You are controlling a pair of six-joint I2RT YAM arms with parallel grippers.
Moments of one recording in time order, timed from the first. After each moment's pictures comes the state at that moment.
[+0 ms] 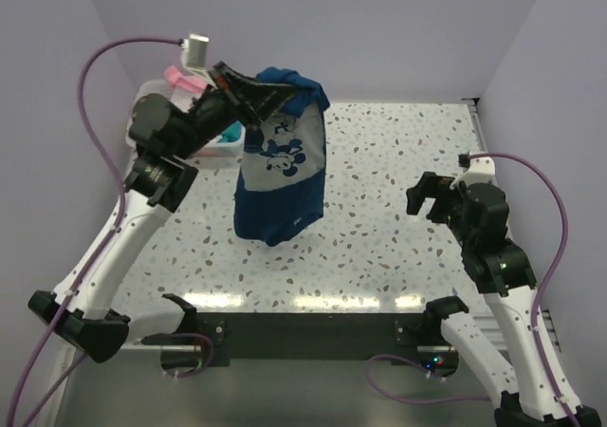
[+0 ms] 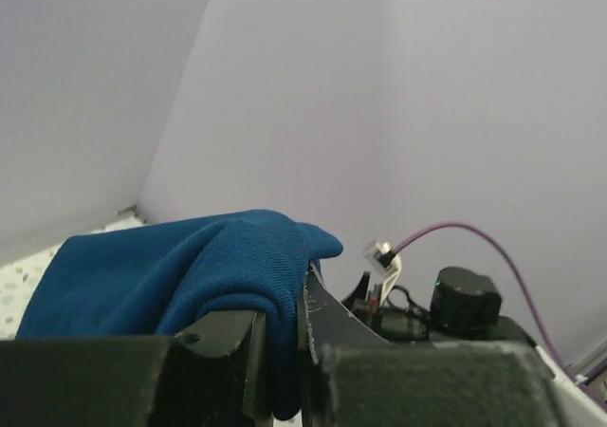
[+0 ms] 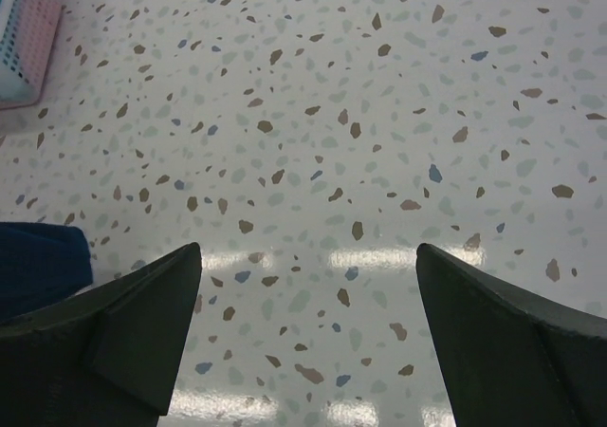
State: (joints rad) left arm -0.46 1.20 1.45 0.18 0.48 -0.72; right arm 0.23 0.64 0.89 -0.63 0.14 0.29
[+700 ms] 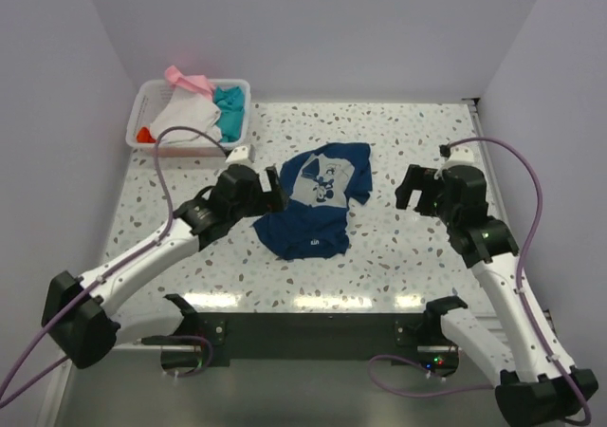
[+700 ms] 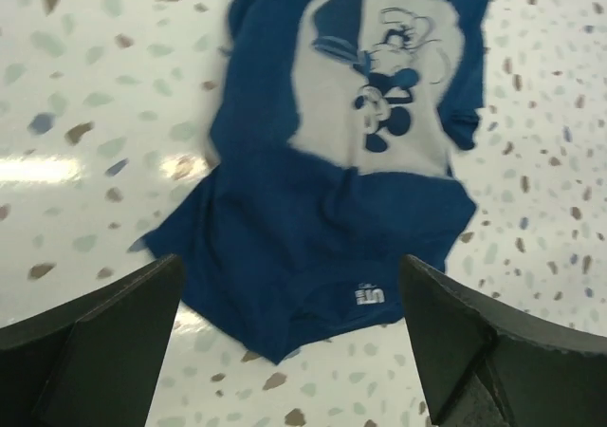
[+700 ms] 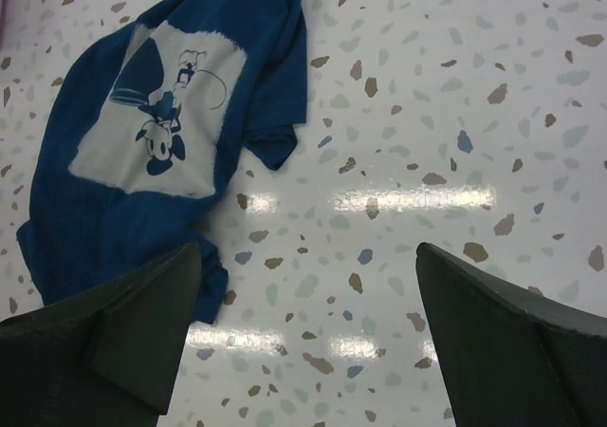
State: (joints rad) left arm -0.67 1.20 0.90 -0.33 -0.22 -0.66; right arm 0.23 0.80 0.89 -0.61 0.11 0.31
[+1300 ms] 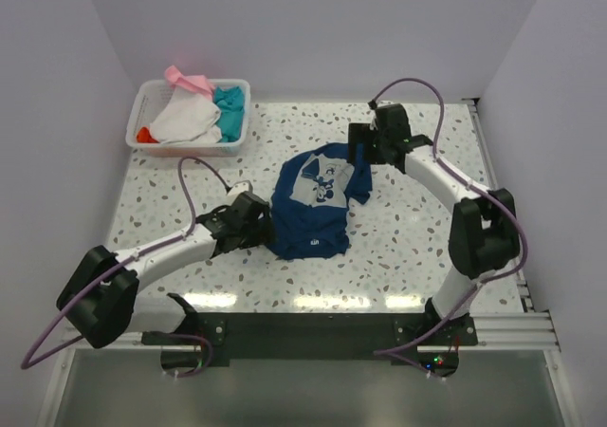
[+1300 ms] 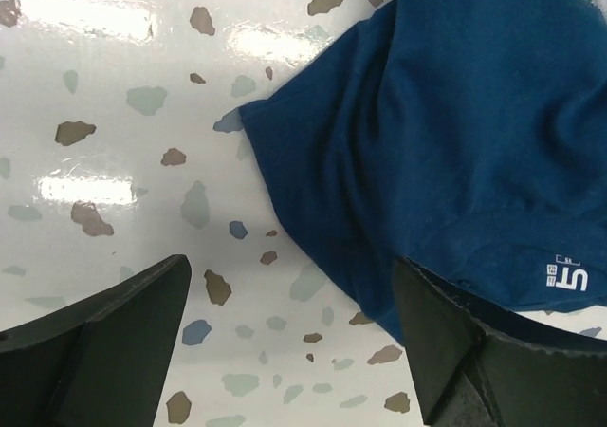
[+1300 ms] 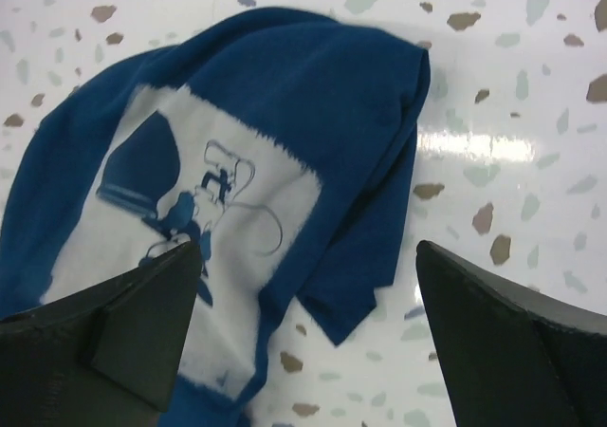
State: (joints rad) left arm -0.67 1.29 0.65 -0.38 -0.26 -0.81; right arm 0.32 1.71 1.32 -0.38 0.01 0.28
